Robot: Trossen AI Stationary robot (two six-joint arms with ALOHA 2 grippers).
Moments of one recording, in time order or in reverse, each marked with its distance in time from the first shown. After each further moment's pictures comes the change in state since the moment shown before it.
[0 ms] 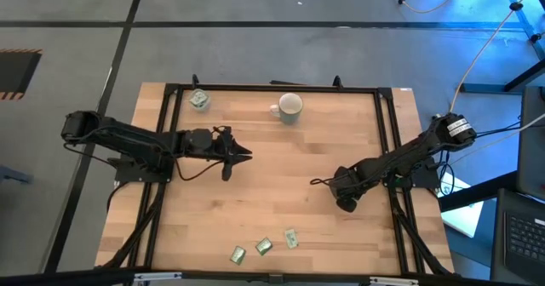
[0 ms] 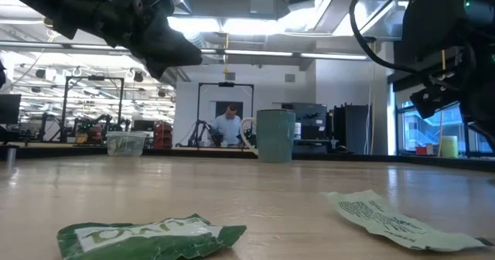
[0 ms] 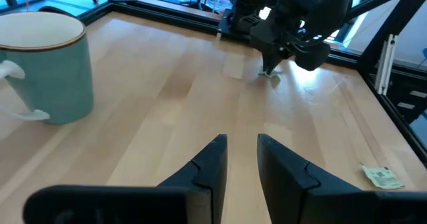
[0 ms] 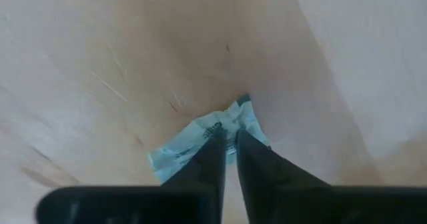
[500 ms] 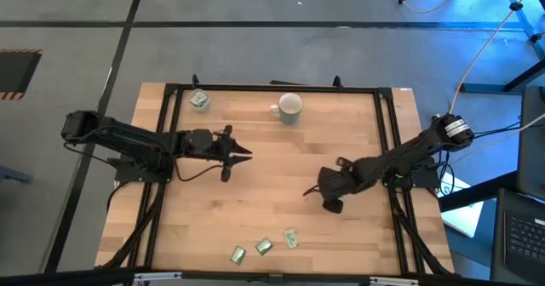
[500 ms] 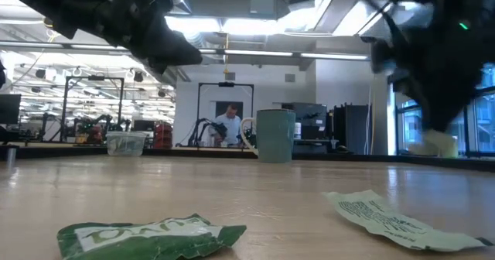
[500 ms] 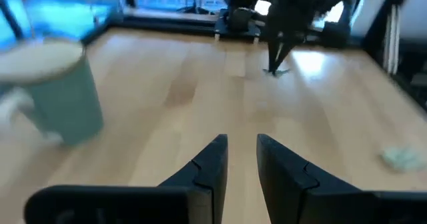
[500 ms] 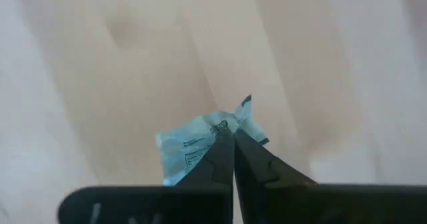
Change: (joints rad) left arm -0.005 0.000 0.000 -0.001 0.000 0.137; right arm 0.001 0.006 0.165 0.084 0.245 -0.265
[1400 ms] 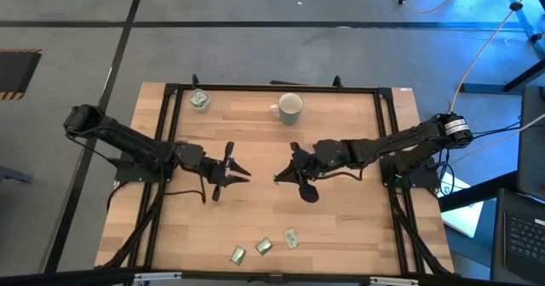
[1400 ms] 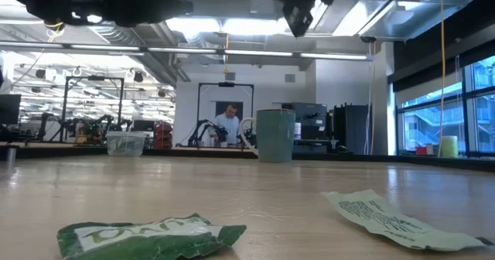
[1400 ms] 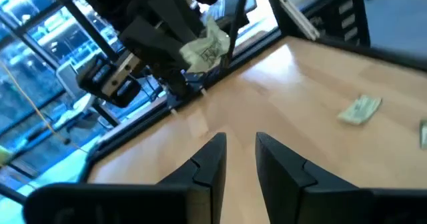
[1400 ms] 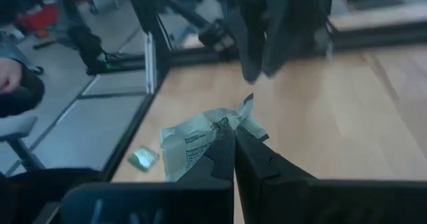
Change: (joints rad) left arm -0.235 0.000 -0.001 0.137 -0.021 0.611; right arm -0.212 -0.002 0.105 0.957 -0.271 -0.520
